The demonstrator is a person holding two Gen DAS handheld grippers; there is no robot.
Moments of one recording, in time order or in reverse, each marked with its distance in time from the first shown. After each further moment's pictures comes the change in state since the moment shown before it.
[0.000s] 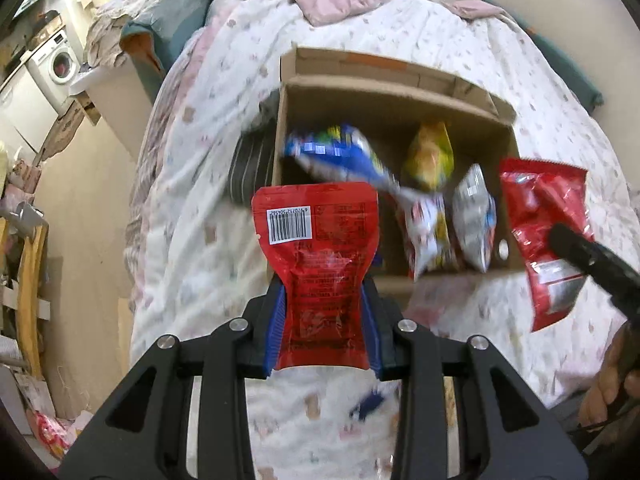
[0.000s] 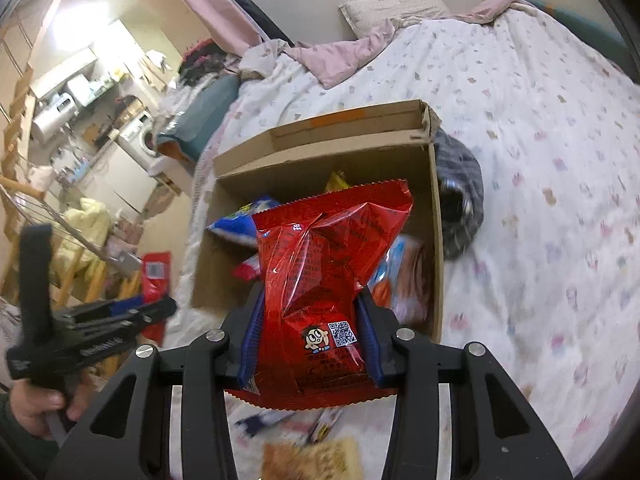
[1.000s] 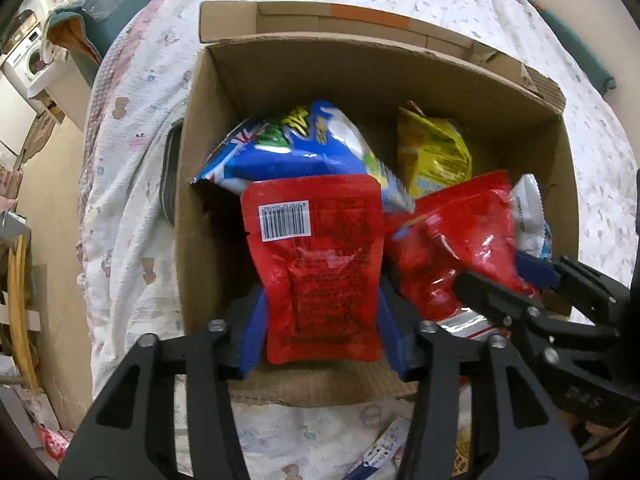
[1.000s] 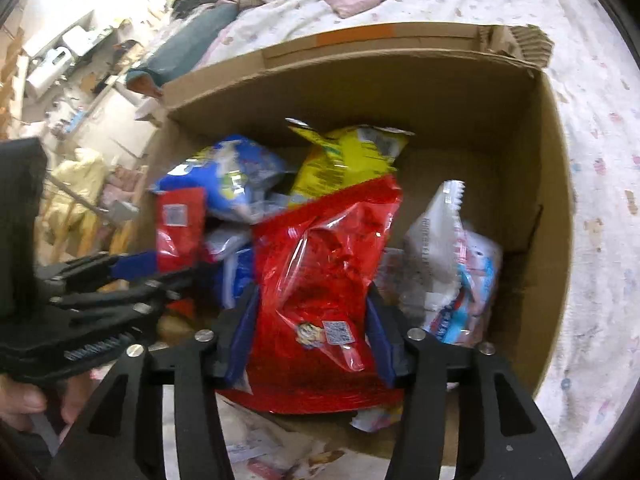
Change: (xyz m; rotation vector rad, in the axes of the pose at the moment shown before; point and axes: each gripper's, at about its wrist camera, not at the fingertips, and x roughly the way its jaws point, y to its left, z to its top) left arm 0.103 -0.019 0.033 0.042 0.116 -0.031; right arm 0.120 -0.009 0.008 -0.050 0.213 0.063
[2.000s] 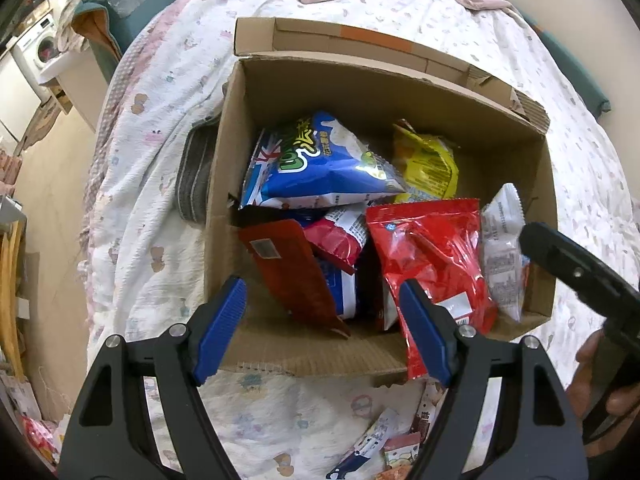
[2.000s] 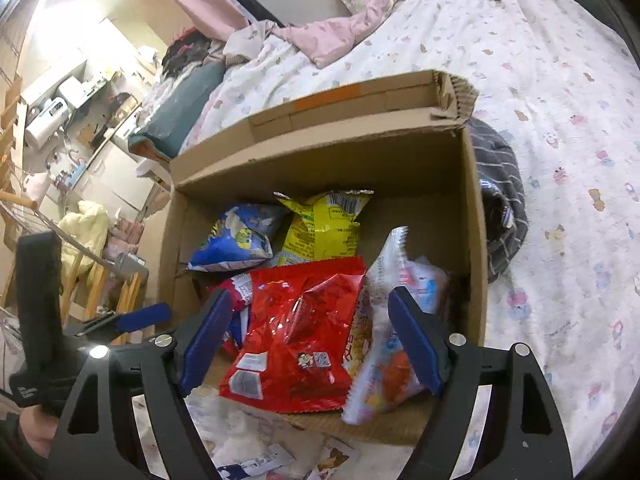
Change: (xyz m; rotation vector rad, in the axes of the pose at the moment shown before) left arm -0.027 0.009 -0.014 -0.051 -0.066 -0.022; right arm -0.051 -0.014 0.002 0.099 -0.177 -0.010
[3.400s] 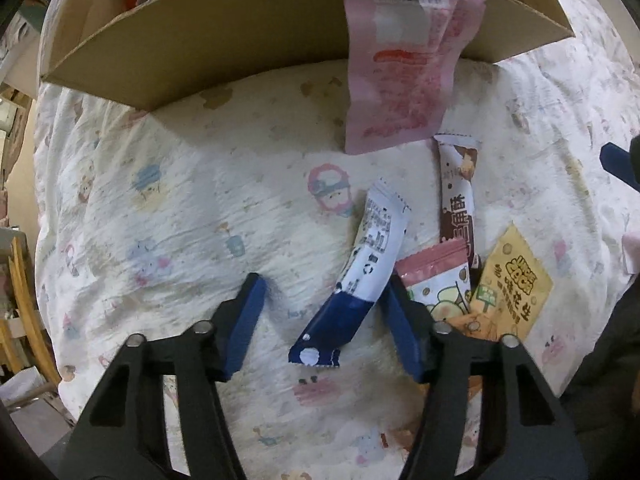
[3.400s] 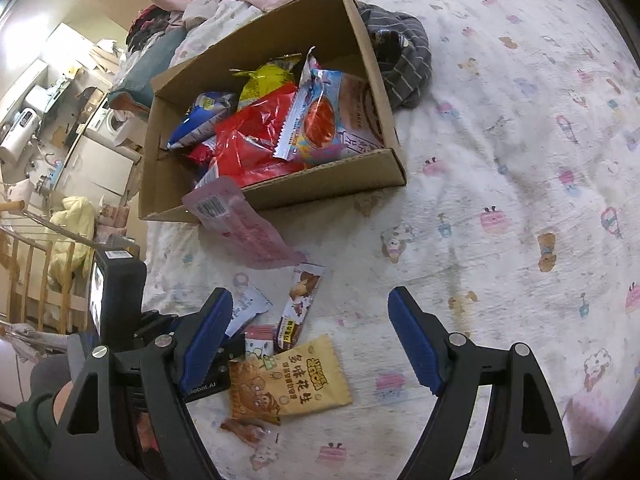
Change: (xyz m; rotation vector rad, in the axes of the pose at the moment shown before) left arm 0.059 -0.049 -0.142 0.240 0.335 0.032; right arm -0.050 -0.024 -0.127 0.147 0.163 -0.063
